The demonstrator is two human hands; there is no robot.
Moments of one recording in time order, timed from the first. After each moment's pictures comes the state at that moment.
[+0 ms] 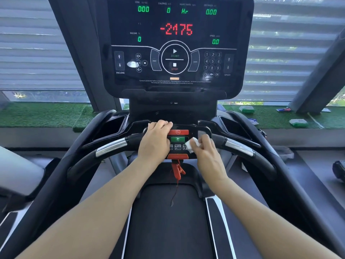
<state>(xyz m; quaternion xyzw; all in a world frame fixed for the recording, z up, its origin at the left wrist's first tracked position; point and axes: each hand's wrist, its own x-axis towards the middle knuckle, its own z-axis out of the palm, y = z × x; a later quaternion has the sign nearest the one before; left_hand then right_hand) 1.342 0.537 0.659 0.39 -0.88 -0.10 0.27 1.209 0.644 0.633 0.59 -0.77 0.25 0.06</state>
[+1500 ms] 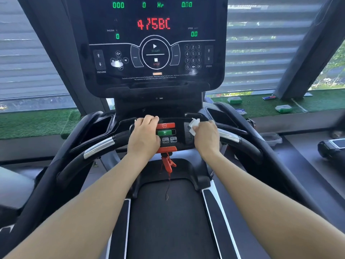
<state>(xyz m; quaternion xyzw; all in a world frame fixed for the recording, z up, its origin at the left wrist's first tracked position) 1.338 0.543 0.662 0.40 -0.88 -0.07 0.23 1.187 0.632 0.663 0.37 -0.88 0.31 -0.01</state>
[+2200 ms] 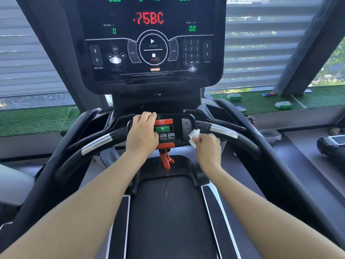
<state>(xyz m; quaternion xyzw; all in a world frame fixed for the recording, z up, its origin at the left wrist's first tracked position) 1.337 0.545 0.659 0.40 -0.88 -0.07 0.24 1.201 0.665 0.637 0.35 -0.89 0.29 -0.03</state>
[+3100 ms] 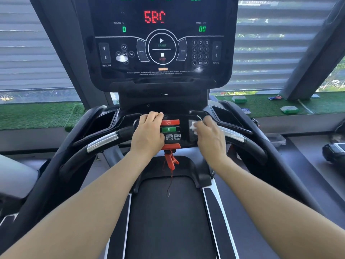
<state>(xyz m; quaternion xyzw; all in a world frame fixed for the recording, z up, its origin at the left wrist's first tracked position) 1.340 0.544 0.657 0.39 -0.88 -0.07 0.24 1.187 0.645 0.645 0.53 -0.78 0.28 0.18</state>
